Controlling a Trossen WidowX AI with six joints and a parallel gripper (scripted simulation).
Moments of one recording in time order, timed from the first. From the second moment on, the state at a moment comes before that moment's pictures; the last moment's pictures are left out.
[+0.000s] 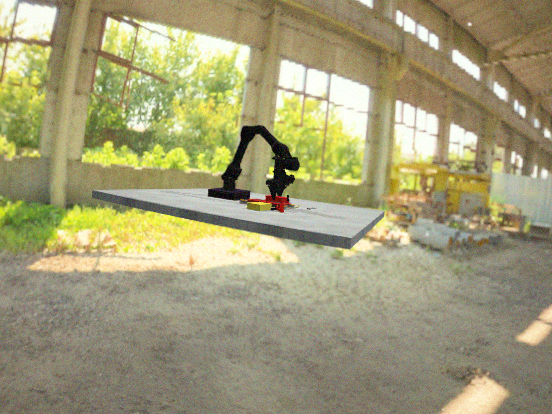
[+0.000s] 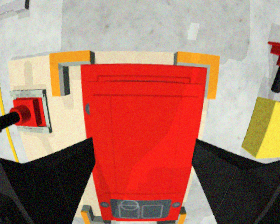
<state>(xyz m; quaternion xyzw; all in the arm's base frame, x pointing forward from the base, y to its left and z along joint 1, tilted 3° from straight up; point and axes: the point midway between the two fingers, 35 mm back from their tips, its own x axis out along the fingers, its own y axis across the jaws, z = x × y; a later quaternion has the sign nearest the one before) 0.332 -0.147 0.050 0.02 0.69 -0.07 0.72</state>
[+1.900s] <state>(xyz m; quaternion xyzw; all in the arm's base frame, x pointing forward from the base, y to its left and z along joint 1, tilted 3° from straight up) 0.339 -0.110 0.108 0.03 0.69 -0.07 0.72</state>
